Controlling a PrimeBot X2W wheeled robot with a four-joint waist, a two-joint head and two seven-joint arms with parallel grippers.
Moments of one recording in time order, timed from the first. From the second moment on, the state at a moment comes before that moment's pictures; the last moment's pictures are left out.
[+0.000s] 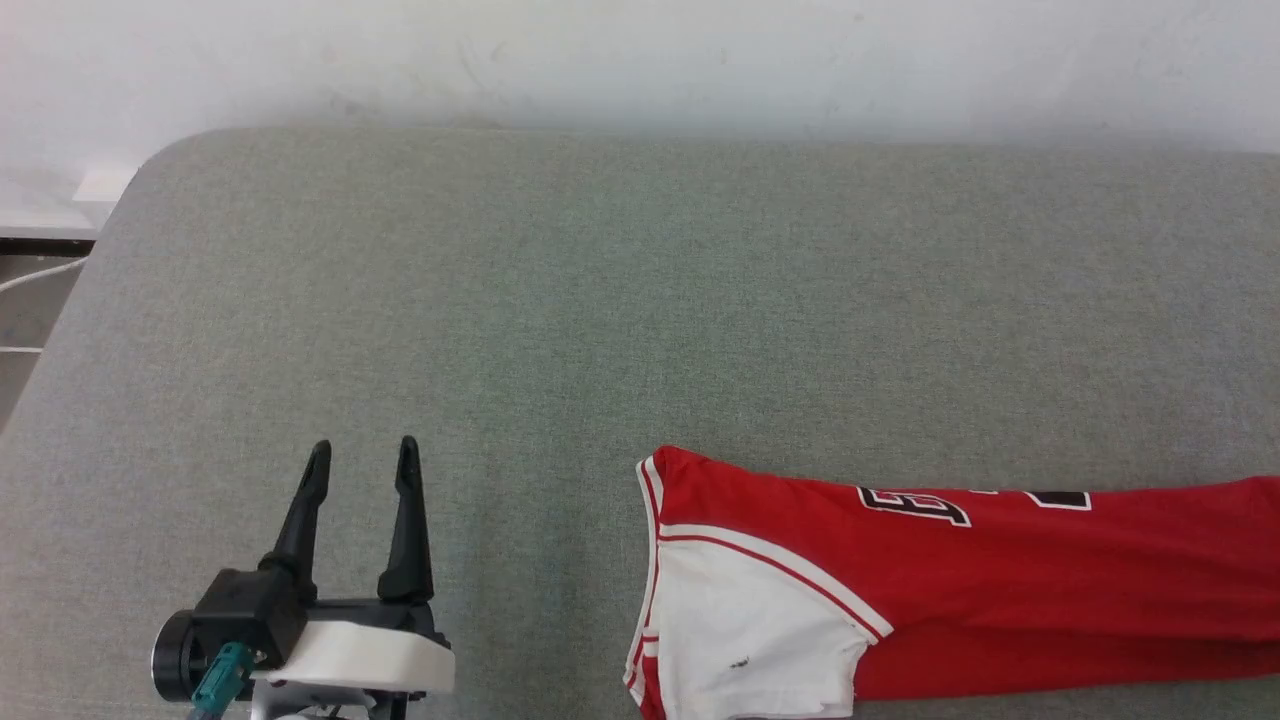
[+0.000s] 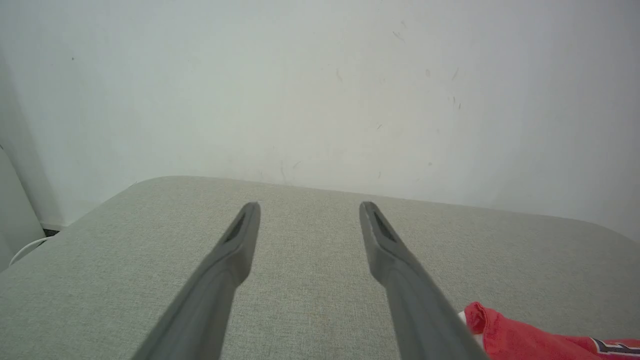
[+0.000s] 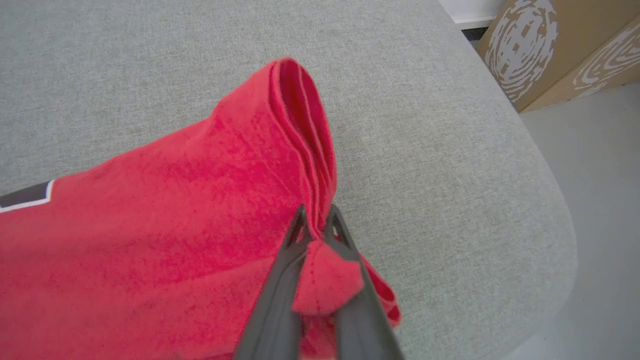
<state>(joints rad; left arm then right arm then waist) 0.03 0.06 -0.01 -0.02 -0.18 -0.03 -0.26 -0.08 -0.26 -0.47 0.37 0.17 0.13 0.34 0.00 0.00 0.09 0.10</state>
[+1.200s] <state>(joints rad) 0.04 0.05 -0.04 0.03 -0.17 -0.05 -0.26 0.02 -0.06 0.14 -0.03 0.44 0.13 0.57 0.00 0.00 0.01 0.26</state>
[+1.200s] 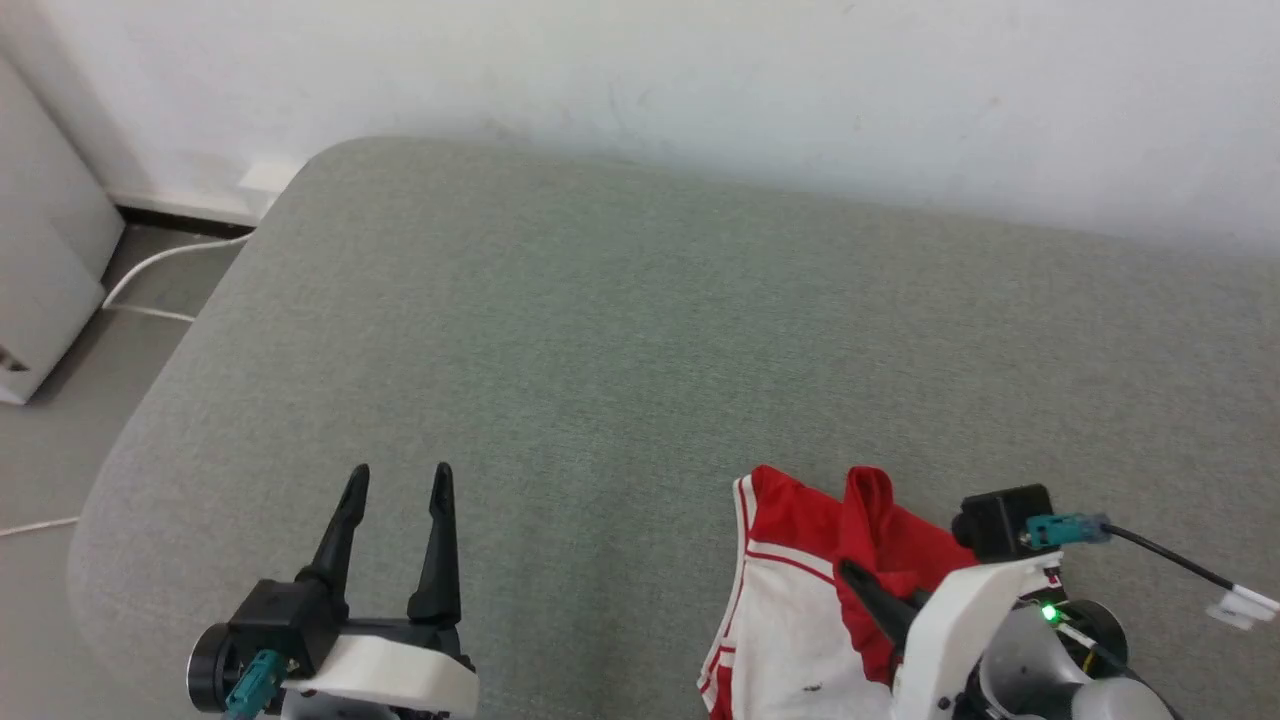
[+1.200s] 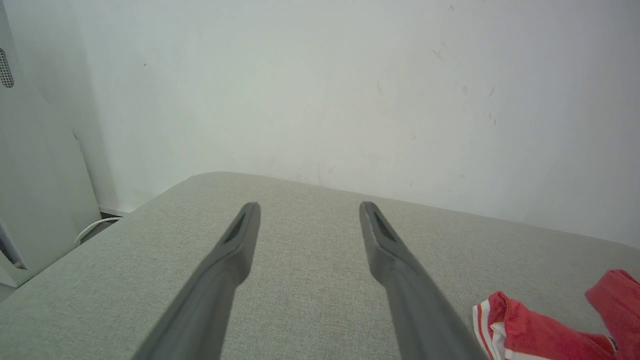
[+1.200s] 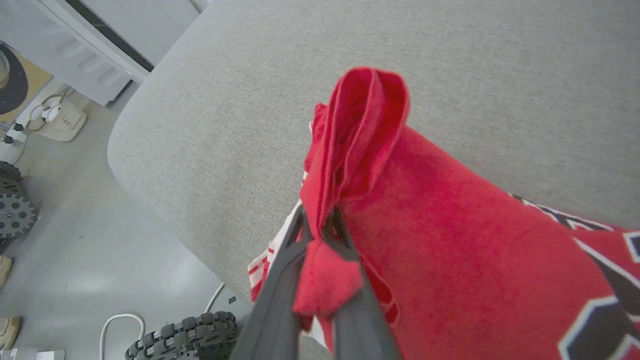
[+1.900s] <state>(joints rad) 0.03 0.05 -0.05 0.05 -0.17 -0.05 -0.26 -0.14 -0.05 0.38 0.27 0.53 0.13 0.38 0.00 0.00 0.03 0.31</state>
